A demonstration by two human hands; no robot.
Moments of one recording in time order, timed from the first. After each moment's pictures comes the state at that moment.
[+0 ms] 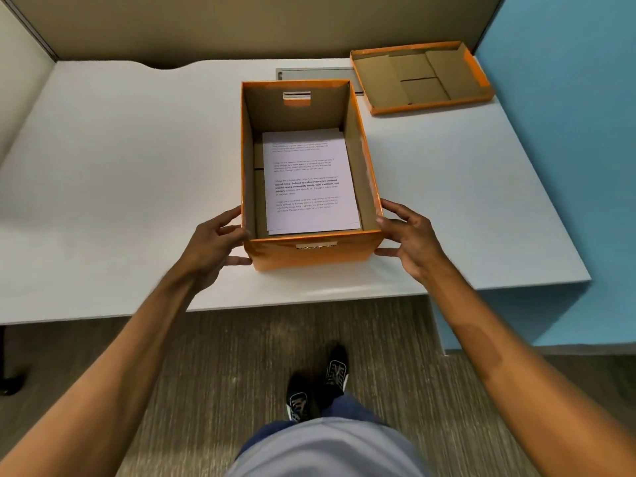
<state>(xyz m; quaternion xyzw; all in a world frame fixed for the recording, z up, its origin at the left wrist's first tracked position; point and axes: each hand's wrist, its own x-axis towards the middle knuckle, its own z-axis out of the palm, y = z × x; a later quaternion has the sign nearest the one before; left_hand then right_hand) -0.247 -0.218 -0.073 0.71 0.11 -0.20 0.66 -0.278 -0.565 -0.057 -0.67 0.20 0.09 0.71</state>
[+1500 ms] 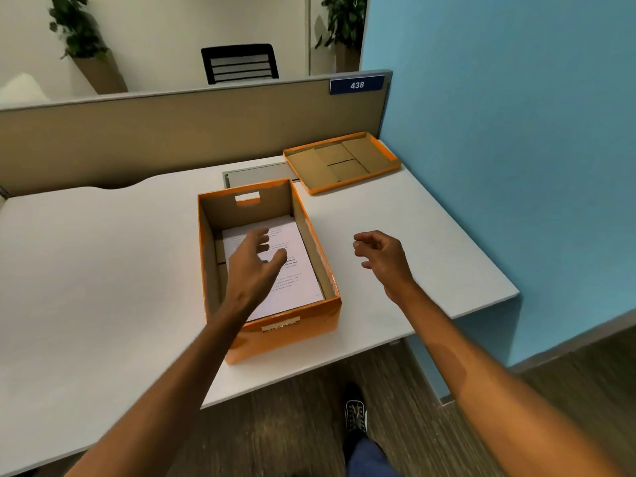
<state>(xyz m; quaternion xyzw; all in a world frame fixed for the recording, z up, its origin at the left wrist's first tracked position) -0.229 -0.357 0.021 0.87 -0.10 0.03 0.49 -0.271 -0.594 -0.008 -0.76 0.21 -0.11 0.61</state>
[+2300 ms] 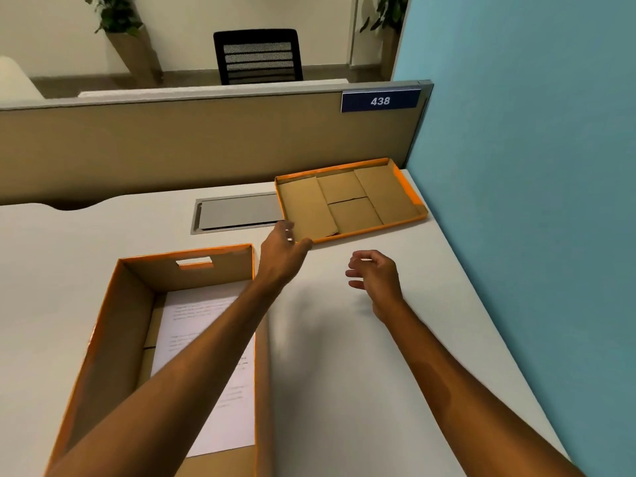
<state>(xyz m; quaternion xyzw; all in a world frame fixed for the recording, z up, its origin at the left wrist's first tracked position) 0.034 -0.577 -0.008 0.86 0.02 -0.06 0.51 -0.006 -0.747 -0.071 -0.69 0.30 -0.02 0.66</state>
